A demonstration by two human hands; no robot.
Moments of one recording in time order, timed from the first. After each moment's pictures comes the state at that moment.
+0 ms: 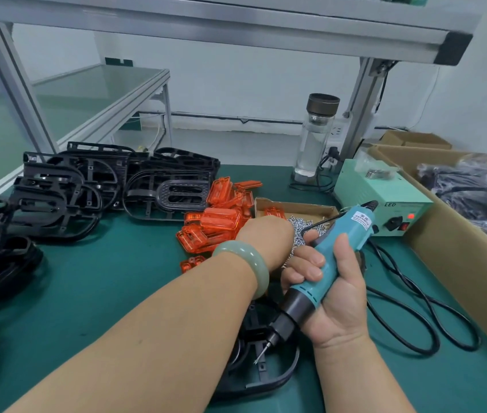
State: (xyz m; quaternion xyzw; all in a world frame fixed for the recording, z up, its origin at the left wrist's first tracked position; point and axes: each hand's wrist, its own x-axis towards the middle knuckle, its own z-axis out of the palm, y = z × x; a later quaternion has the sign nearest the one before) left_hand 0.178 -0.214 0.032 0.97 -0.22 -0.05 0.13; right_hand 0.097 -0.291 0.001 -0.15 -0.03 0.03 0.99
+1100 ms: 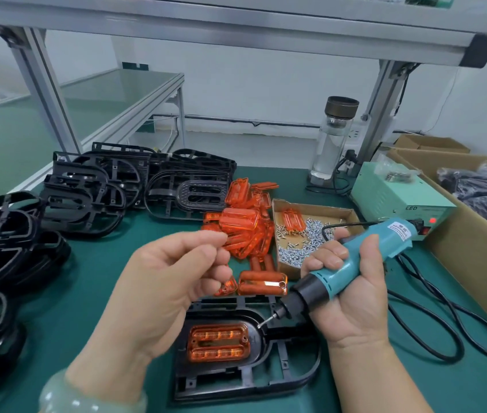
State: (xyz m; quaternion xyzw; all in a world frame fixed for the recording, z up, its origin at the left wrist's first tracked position) left_hand 0.080 -0.081 0.047 0.56 -0.04 -0.01 0.82; right_hand 0.096 -0.276 0.011 -0.17 0.01 -0.08 0.98
